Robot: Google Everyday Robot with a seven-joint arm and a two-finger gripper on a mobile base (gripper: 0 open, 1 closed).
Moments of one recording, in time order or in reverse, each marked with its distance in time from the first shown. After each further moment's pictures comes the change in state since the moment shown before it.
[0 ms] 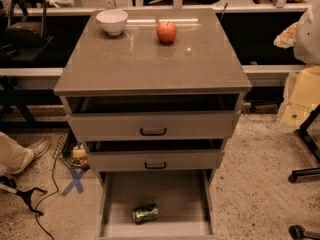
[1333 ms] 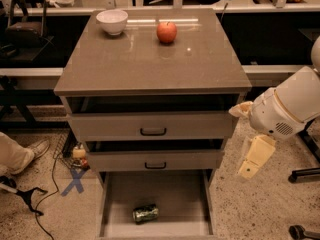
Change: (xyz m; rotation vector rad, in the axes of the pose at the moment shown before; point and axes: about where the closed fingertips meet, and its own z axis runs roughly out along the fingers) arm -0.007 0.063 0.153 -0.290 -0.307 0.037
